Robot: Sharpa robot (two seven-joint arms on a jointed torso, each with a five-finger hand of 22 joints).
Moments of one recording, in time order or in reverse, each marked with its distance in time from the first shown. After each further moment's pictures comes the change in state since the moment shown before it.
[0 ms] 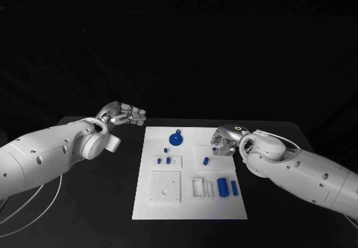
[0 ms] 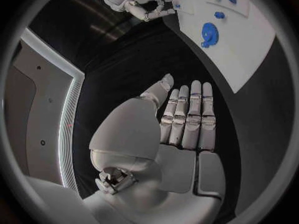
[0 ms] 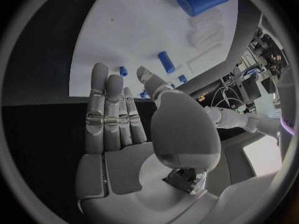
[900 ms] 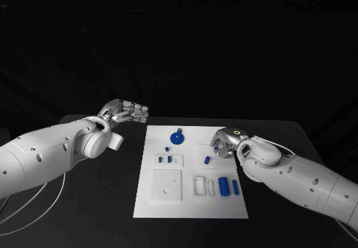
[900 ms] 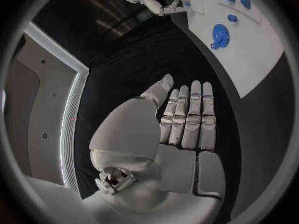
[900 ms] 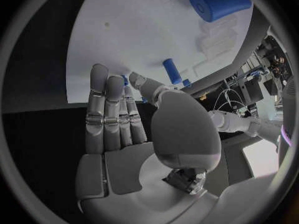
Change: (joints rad) left arm 0.000 -0.012 0.000 0.034 0.052 -0.009 0.035; left_hand 0.000 0.000 -0.002 0.002 0.000 0.003 0.003 0.000 0.000 0.000 0.000 0.000 0.000 0.000 0.000 0.000 0.000 0.000 0.025 0.000 0.004 -0.092; right arm -0.036 0.054 -0.002 -0.076 -0.044 -0.087 0.004; right_hand -0.001 -0.009 0.266 0.007 -0.063 0.050 -0.002 0.000 0.000 0.061 -0.014 -0.001 -0.002 0.020 -0.009 0.016 0.027 -0.006 0.000 -0.008 0.070 0.043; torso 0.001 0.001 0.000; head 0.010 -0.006
